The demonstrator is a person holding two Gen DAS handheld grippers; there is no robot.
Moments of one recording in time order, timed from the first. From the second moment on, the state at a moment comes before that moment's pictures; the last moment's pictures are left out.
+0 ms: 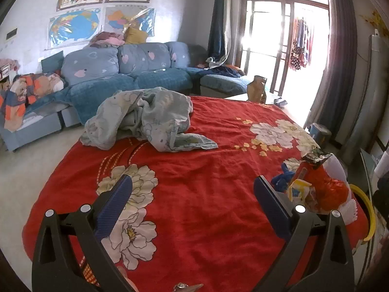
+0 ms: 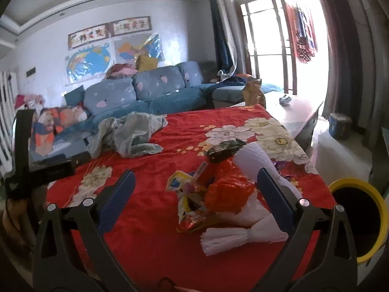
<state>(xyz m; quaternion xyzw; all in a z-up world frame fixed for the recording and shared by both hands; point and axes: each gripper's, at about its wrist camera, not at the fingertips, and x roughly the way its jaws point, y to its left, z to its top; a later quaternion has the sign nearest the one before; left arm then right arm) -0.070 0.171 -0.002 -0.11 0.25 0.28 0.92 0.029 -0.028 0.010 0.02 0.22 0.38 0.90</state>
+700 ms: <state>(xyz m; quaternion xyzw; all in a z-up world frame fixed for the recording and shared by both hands) -0.077 0.168 0.002 -0.12 0.25 0.27 0.92 0.028 -0.030 0.005 0.02 0.23 0.36 0.90</state>
